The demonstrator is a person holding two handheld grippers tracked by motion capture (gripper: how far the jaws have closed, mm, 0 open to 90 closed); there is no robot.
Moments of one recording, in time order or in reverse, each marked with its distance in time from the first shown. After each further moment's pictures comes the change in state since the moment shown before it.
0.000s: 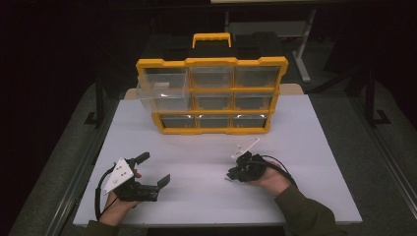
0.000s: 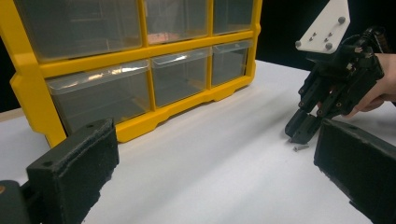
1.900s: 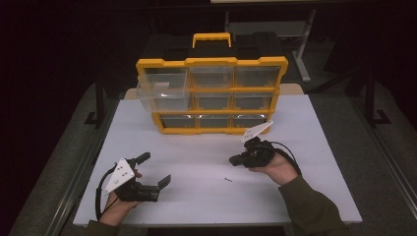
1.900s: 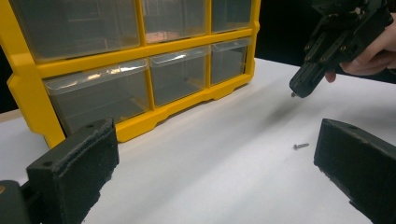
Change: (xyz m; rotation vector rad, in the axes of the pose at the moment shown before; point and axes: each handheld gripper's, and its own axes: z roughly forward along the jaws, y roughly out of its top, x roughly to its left) left arm -0.002 0.000 0.001 0.002 -0.002 0.010; right arm -0.012 0.024 -0.049 -0.119 0.079 0.046
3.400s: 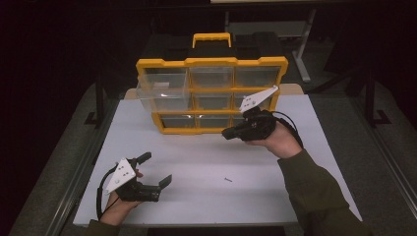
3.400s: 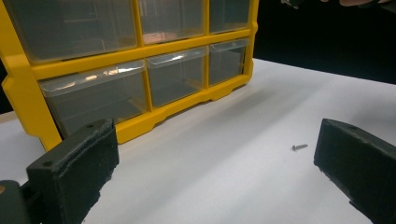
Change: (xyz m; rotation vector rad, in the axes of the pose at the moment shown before) left arm -0.001 0.001 0.002 0.005 -0.006 0.004; right arm 0.005 0.078 -0.055 -0.120 0.026 -0.141
